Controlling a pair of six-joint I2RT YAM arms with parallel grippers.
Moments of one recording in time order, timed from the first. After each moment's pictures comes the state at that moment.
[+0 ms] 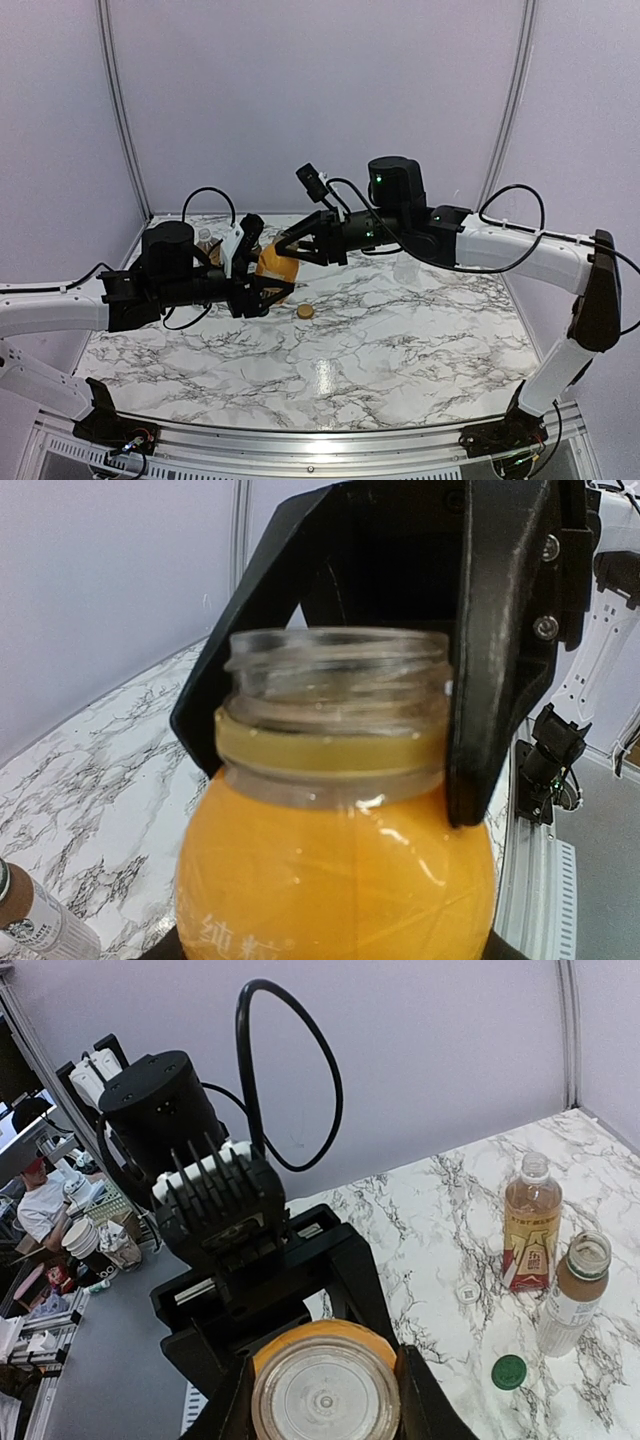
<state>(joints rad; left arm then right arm) -0.91 1.21 0.77 0.20 0.24 -0.09 0.87 1.63 1.38 0.00 -0.74 0.19</state>
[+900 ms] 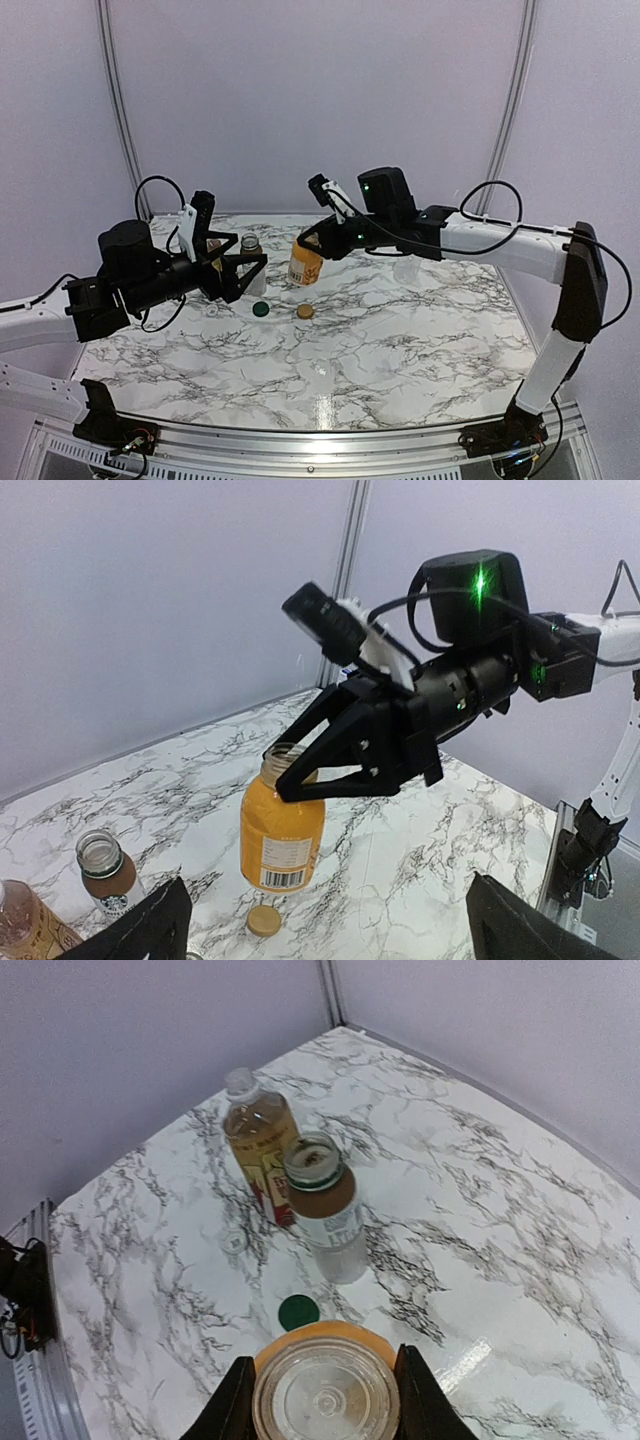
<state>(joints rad) -0.91 1.00 0.71 0.20 -0.02 -0.18 0.79 1.72 1.41 -0.14 -0.30 0.12</state>
